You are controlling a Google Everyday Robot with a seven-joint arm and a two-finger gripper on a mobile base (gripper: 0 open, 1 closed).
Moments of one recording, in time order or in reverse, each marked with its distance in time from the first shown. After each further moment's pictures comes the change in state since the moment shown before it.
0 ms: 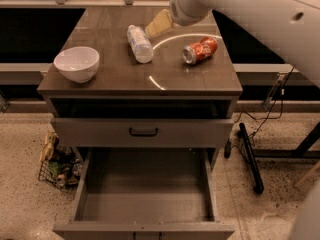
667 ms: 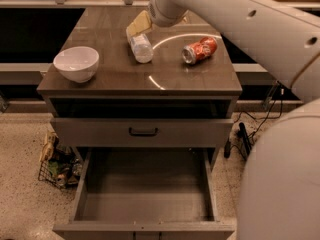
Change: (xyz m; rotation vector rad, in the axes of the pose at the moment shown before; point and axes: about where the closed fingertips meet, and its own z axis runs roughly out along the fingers) arm -0.022 0.042 0.046 -0.077 0.026 0.067
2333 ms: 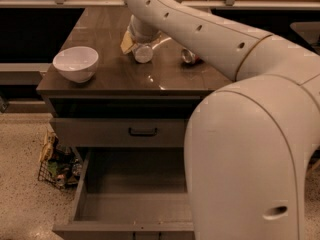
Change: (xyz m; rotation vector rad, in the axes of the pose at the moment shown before) arm 0.014 0.044 0.096 -0.002 0.099 -0.020
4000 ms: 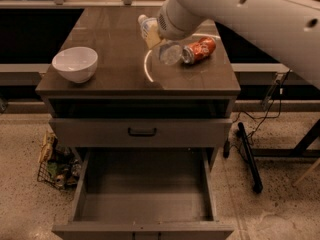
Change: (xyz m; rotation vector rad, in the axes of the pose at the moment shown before) arm 0.054 -0.017 -0.152 -0.039 -0.065 0.003
